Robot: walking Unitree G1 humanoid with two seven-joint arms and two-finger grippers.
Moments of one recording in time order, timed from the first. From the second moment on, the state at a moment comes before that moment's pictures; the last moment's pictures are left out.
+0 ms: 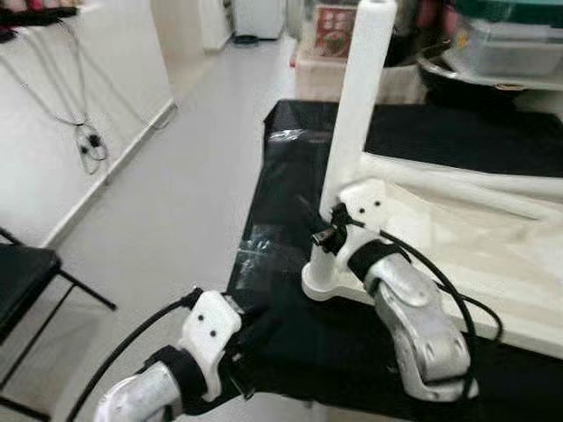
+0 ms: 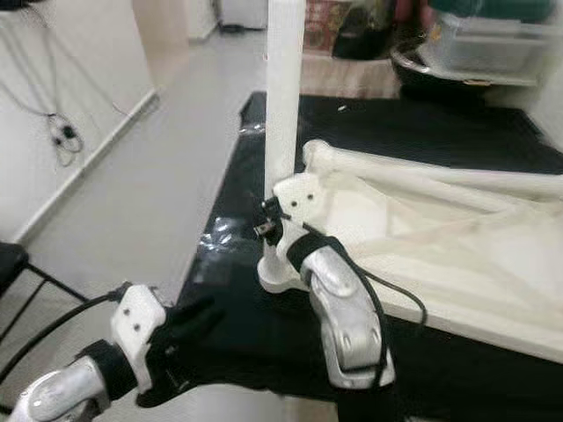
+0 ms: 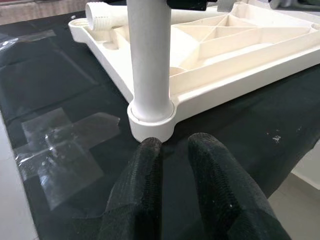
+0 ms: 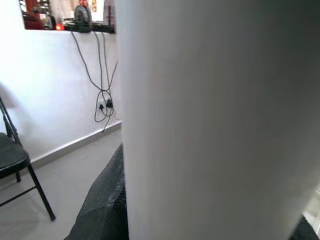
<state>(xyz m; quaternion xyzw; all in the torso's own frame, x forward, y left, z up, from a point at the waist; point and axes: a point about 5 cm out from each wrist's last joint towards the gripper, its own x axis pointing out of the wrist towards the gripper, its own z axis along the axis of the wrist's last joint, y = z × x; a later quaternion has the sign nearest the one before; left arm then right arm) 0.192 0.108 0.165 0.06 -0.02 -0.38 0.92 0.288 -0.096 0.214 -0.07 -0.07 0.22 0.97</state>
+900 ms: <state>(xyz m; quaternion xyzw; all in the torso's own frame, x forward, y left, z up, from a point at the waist) 0.205 0.111 0.155 0.02 -0.01 -0.35 0.94 0.255 -0.120 0.176 -0.08 0.00 0.23 0.97</state>
